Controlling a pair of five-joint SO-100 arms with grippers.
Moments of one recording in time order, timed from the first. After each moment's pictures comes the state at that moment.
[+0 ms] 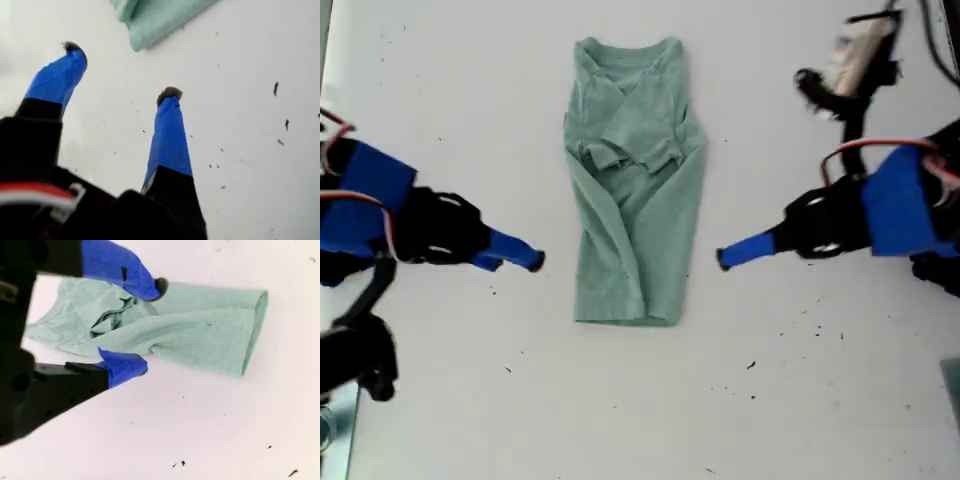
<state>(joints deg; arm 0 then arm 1) 5.2 124.0 109.2 75.4 -7.8 -3.2 134.2 110.6 76.9 -7.6</state>
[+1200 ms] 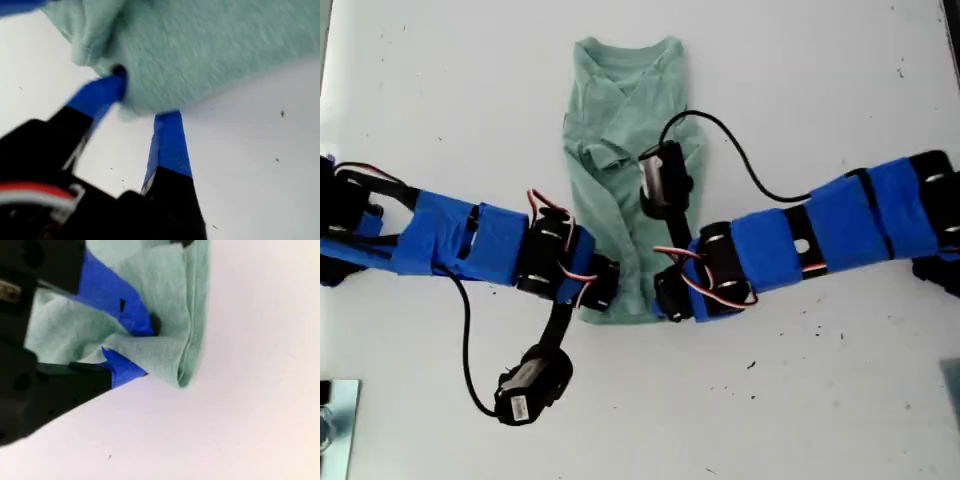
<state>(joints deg) 3.6 55.0 63.0 75.1 3.3 -6.5 63.5 65.0 75.2 -9.9</state>
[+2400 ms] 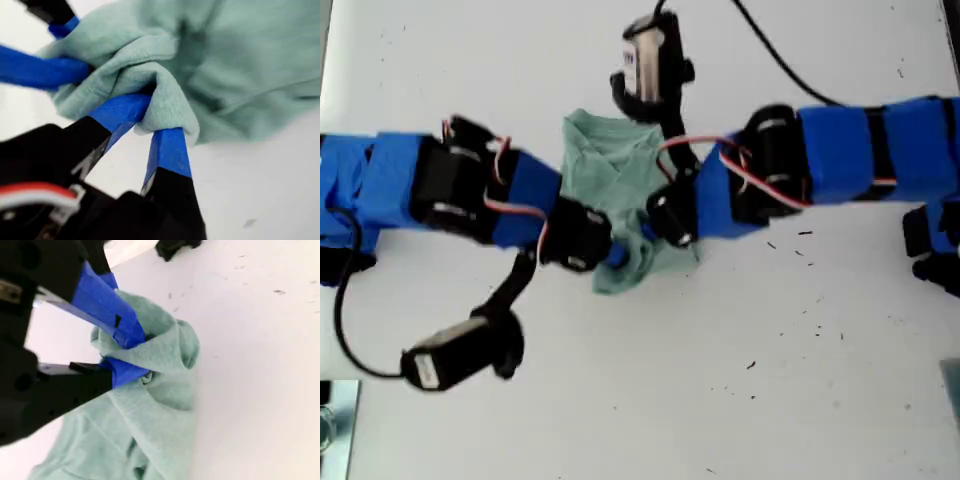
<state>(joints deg) -3.9 81.0 60.7 77.0 16.7 6.8 86.5 60.6 78.0 -35.9</state>
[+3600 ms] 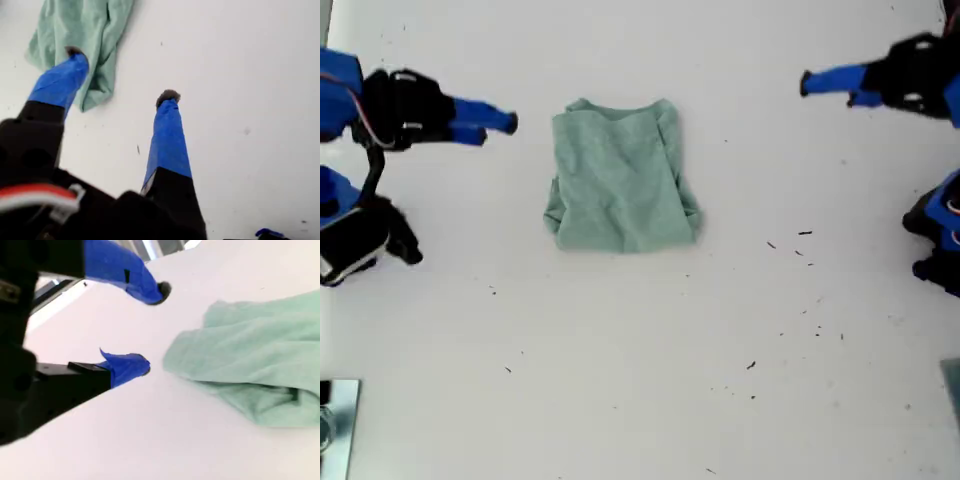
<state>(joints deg) -26.8 158.6 143.0 60.9 16.3 42.8 175.3 134.4 83.7 -32.6</state>
